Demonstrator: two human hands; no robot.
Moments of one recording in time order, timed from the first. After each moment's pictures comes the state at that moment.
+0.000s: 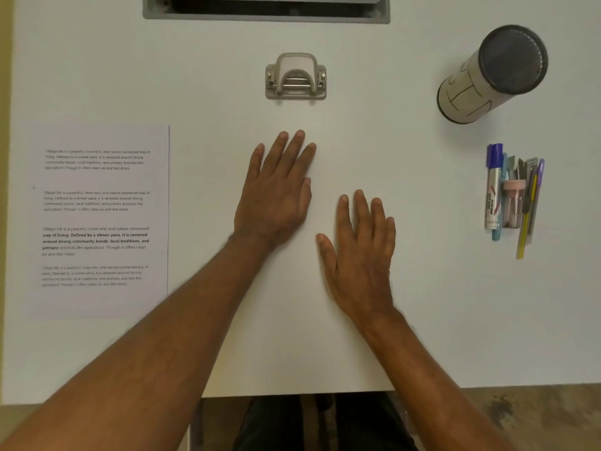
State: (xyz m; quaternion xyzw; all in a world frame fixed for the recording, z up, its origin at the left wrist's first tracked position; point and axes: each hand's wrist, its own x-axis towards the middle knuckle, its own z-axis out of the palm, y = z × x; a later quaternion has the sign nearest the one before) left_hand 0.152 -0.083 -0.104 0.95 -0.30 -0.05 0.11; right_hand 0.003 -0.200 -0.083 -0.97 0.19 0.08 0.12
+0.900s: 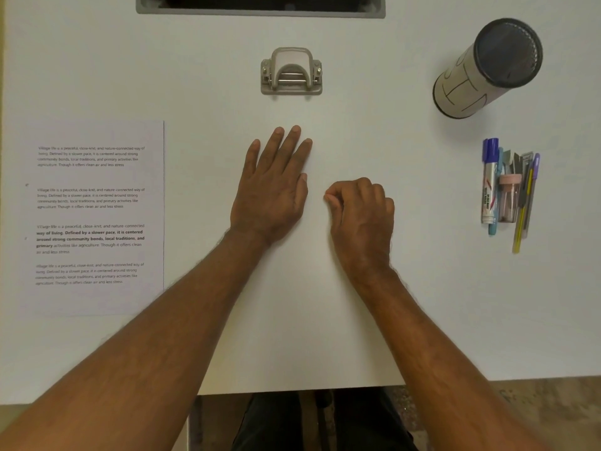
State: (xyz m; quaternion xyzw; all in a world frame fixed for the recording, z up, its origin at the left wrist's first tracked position) left_hand 0.152 -0.082 -0.103 0.95 -0.30 -0.04 0.10; right_hand 0.049 -0.219 -0.084 -0.96 0.21 -0.06 0.20
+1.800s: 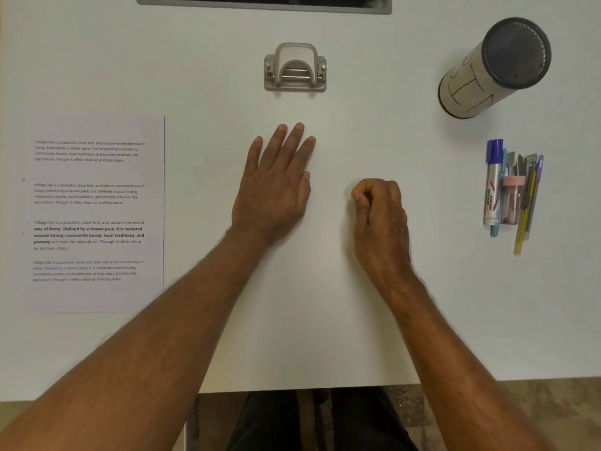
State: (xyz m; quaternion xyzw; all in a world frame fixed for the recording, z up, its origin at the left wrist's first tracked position) left_hand 0.151 -0.083 -0.100 0.95 -0.30 -0.04 0.11; right_hand 0.038 -0.235 -0.059 -0.88 0.29 -0.01 0.37
